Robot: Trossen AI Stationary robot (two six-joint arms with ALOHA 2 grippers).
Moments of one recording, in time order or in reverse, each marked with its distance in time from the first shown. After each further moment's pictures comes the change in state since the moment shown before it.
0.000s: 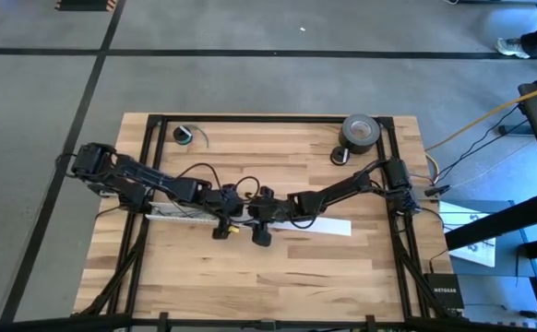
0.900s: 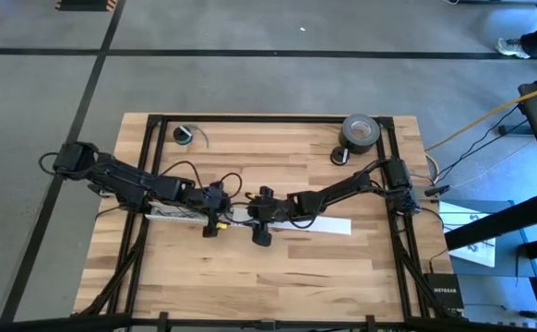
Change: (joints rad) left arm -0.012 -0.184 -0.172 0.069 -0.038 -0.088; right arm 0.000 -0.001 0.001 -0.015 -0.002 -0.015
